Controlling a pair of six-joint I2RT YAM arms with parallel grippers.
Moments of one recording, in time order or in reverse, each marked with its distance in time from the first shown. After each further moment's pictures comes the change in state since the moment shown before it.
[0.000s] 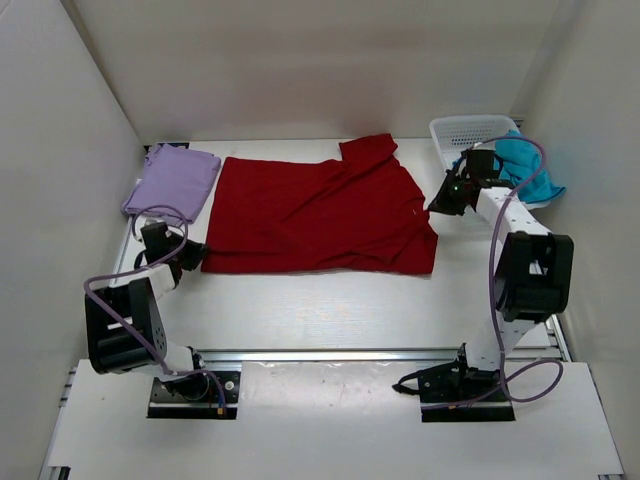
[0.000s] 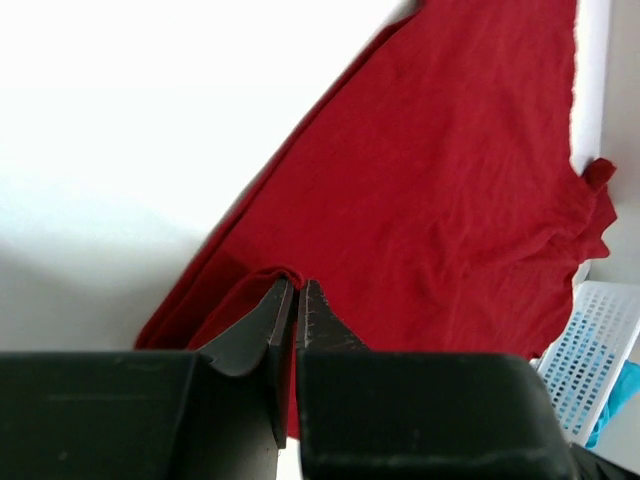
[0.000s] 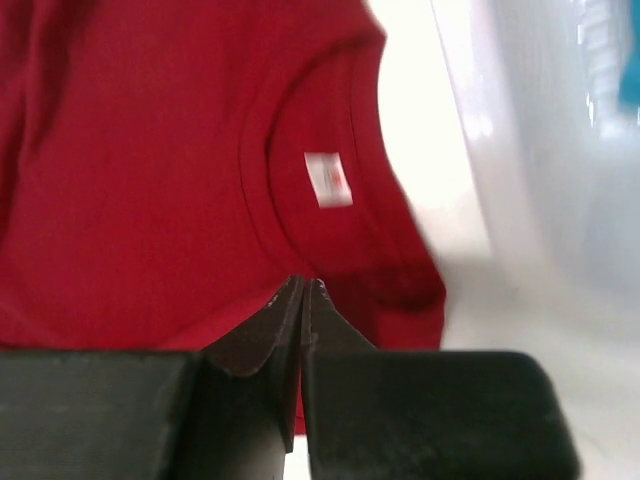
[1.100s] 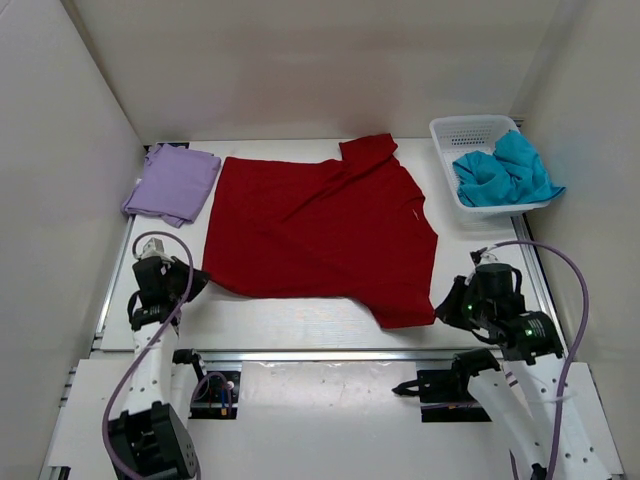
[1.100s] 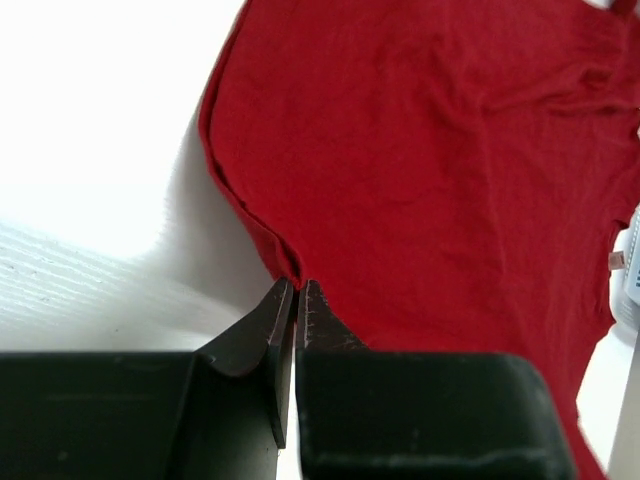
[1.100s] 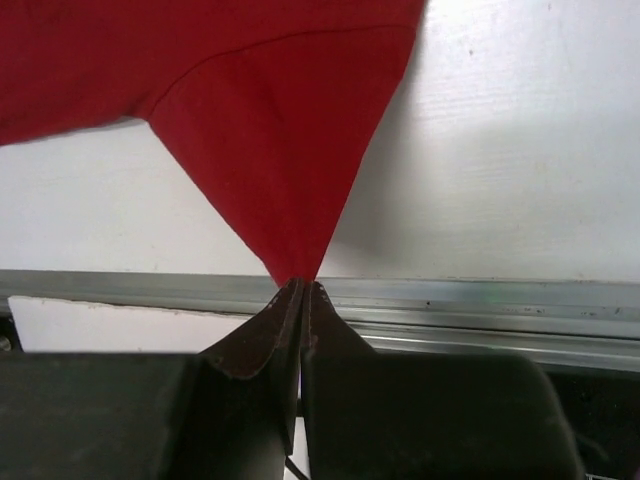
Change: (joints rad) left arm 0.026 -0.715 -0.205 -0.415 0.072 0.306; right arm 0.280 -1.243 -0.559 -0.673 0.144 0.111
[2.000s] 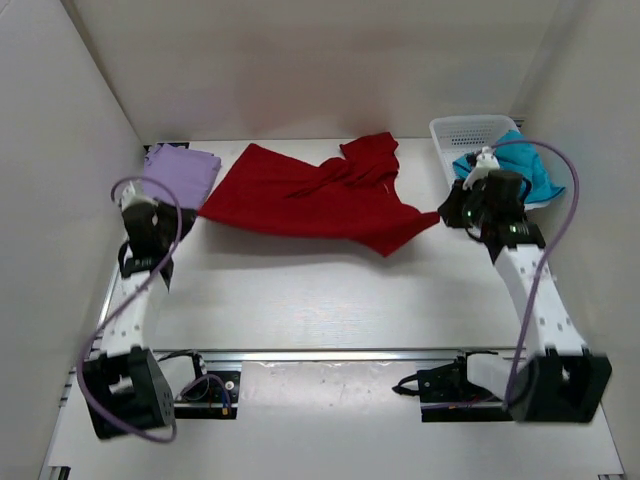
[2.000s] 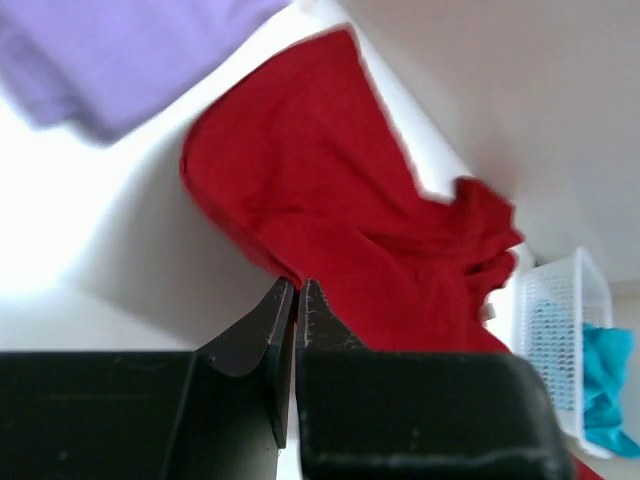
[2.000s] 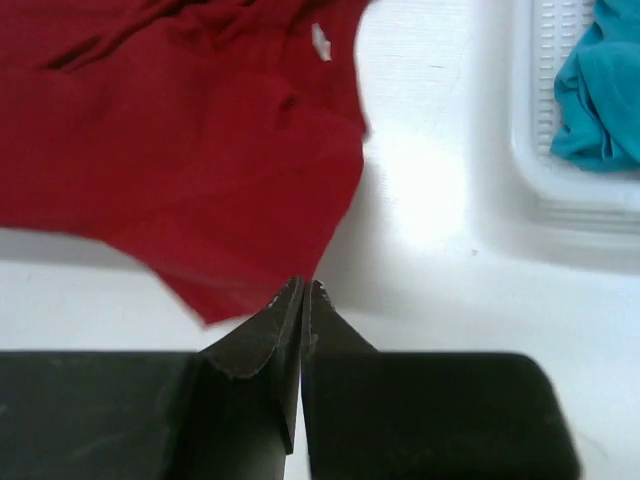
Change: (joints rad) left arm -0.084 0.417 0.409 0.284 -0.137 -0.152; right arm -0.235 0.715 0.335 0.688 -0.174 -0.395
